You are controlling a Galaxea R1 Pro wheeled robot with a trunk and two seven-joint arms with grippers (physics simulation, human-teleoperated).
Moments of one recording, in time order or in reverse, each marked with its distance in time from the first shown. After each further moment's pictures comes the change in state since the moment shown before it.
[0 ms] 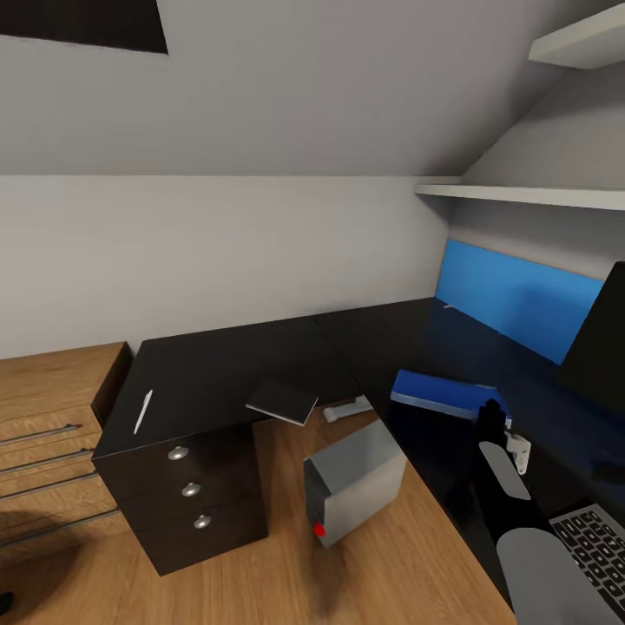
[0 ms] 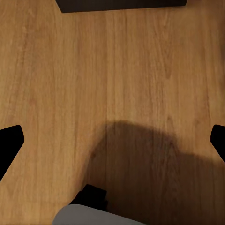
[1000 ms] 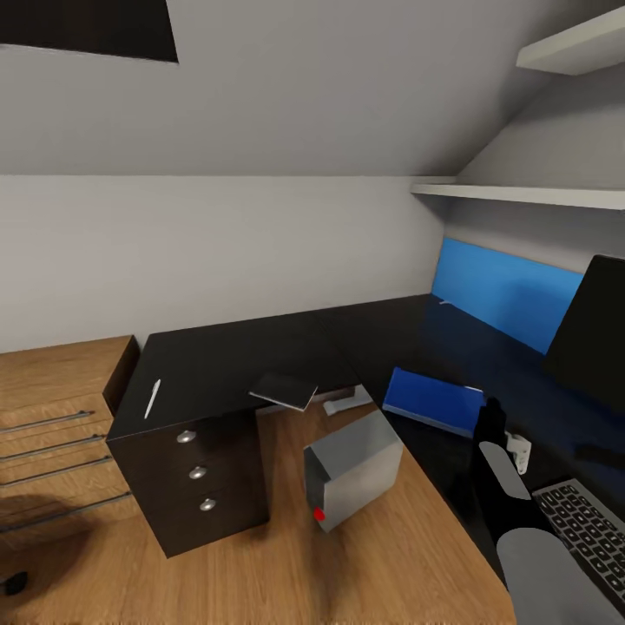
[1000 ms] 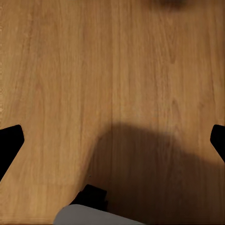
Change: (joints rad) left arm 0.000 0.002 0.000 0.000 0.000 0.000 -0.001; right arm 0.000 0.000 0.000 0.000 0.000 -0.003 0.006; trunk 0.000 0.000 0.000
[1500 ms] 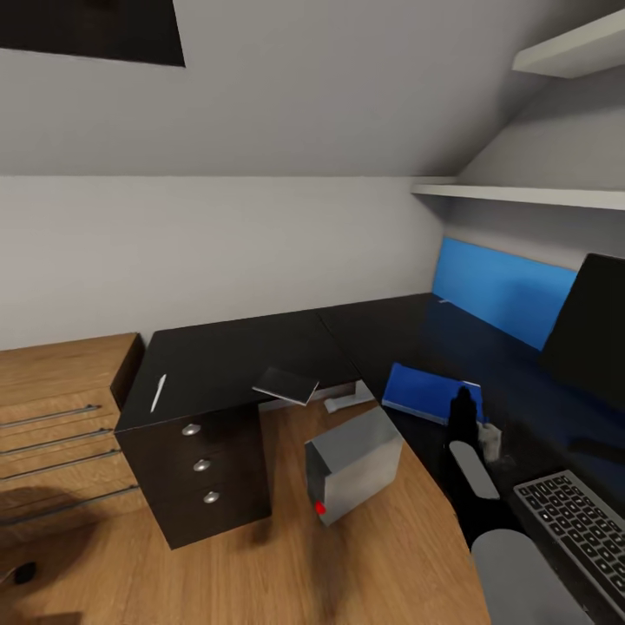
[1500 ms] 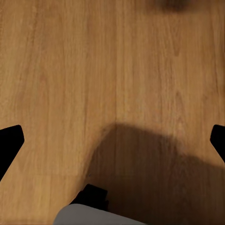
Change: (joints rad) left arm 0.000 0.000 0.000 0.000 0.001 0.002 0.003; right arm 0.008 0.082 0.059 -0.011 0.088 -0.015 0.094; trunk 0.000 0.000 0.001
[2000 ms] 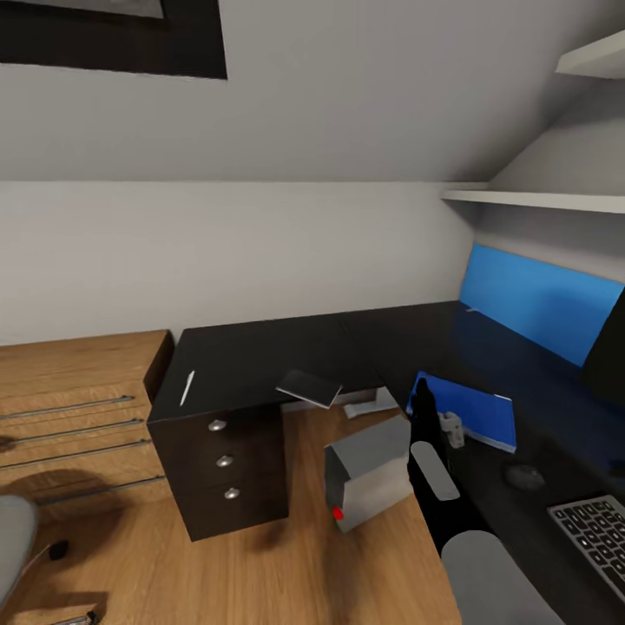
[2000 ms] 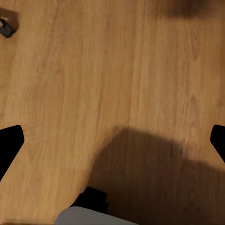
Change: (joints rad) left arm 0.000 0.000 0.000 0.001 0.000 0.005 0.005; right arm 0.003 0.088 0.123 0.009 0.157 -0.024 0.002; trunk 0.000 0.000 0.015
